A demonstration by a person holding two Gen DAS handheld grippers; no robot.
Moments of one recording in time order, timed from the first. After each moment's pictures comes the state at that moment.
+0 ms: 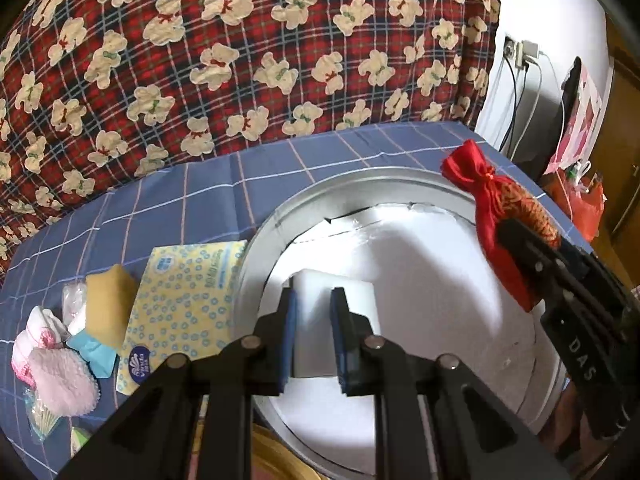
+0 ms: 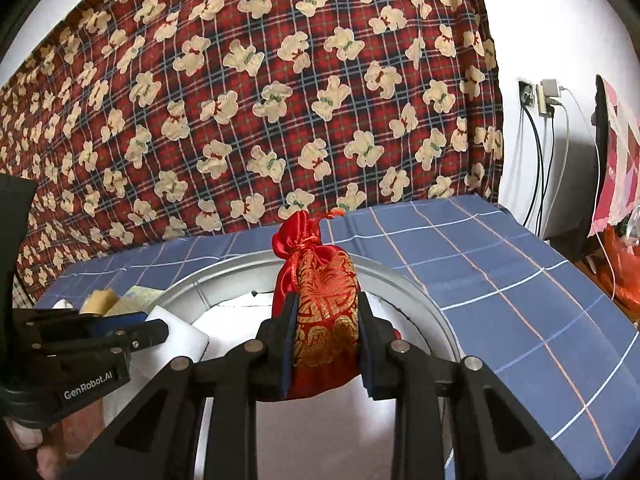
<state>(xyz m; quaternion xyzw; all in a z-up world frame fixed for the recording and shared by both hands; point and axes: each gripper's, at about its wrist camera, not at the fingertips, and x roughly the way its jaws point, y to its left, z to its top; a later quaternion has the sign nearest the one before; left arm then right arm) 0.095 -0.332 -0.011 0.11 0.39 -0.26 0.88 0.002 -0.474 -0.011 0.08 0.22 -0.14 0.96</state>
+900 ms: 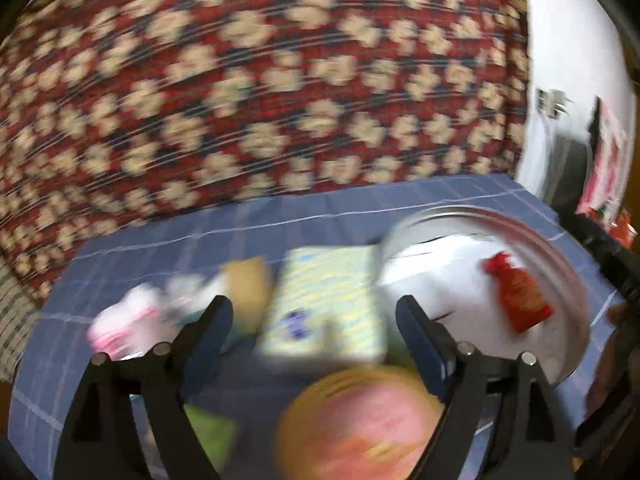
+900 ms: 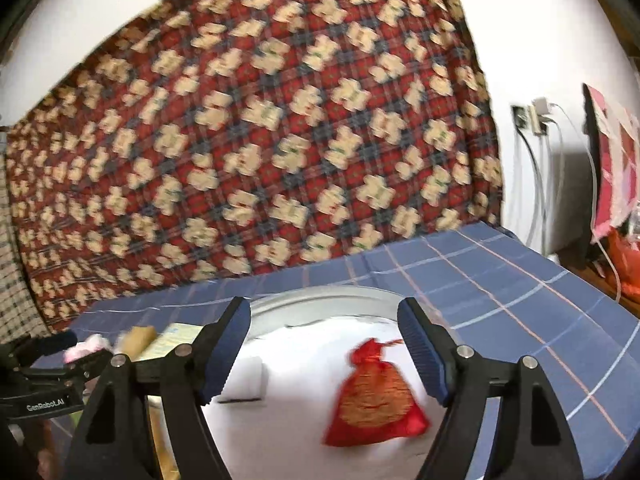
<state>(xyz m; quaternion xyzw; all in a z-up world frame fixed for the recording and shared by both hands) 0.053 -0.206 0.015 0.08 0.29 -0.16 0.94 -0.032 -0.443 0.014 0.10 0.13 -0.11 0.98</state>
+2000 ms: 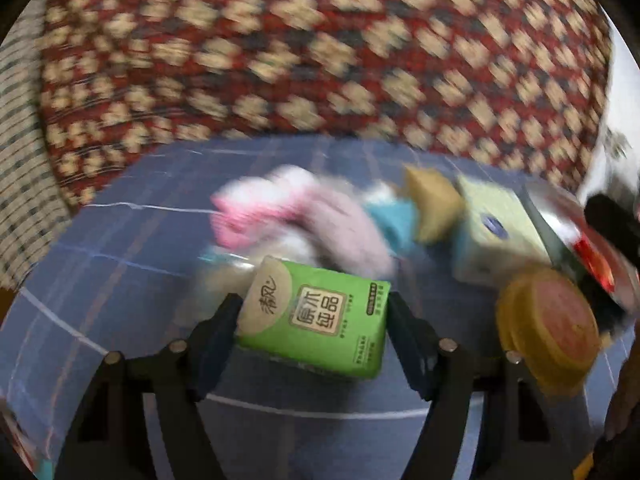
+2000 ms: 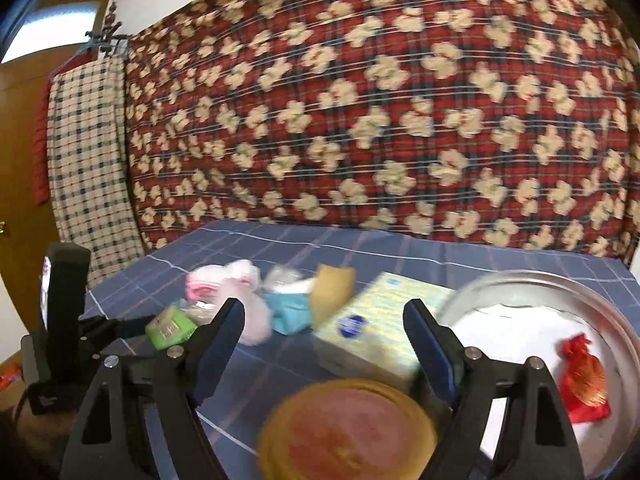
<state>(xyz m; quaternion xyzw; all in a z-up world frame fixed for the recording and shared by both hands) 0.060 -0.054 -0.049 0.00 0.33 -0.07 0.94 0.010 -0.250 -0.003 -0.01 0.20 0.10 0.98</state>
